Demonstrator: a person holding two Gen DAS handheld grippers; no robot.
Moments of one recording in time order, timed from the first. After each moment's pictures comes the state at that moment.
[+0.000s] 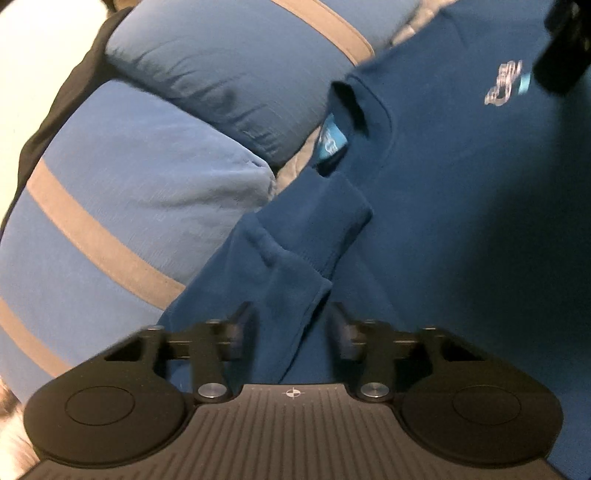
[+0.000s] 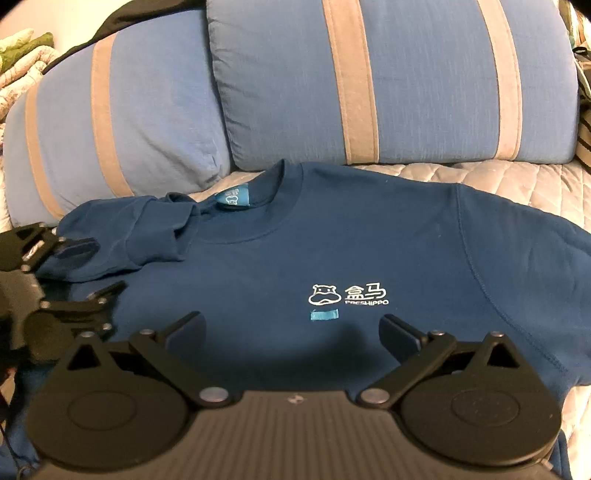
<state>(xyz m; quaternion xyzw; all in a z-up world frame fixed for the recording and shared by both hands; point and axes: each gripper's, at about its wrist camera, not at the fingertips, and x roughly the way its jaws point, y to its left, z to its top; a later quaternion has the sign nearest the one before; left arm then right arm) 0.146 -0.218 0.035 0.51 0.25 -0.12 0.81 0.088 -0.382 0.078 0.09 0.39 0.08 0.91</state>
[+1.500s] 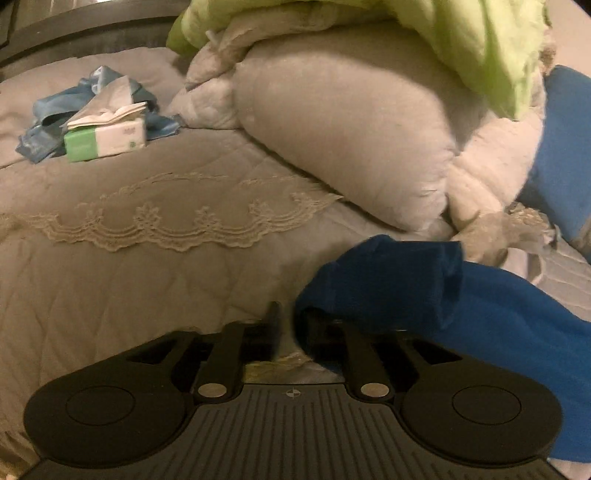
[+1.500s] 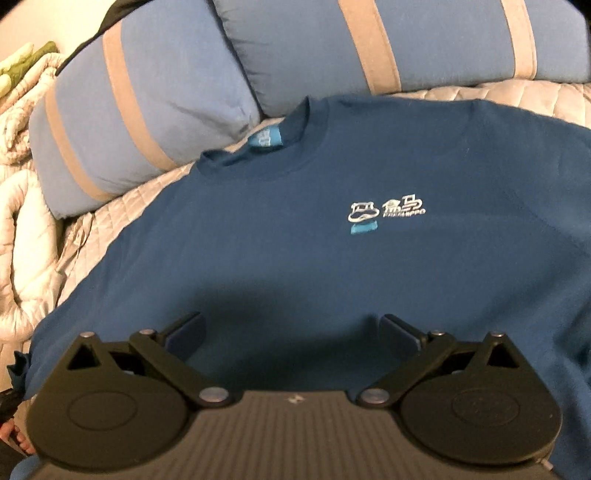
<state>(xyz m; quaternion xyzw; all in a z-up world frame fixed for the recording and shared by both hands) -0.080 0.224 0.074 -0.16 0.25 0.44 0.85 0.062 -0.387 0.068 0.17 0.46 0.14 0.86</state>
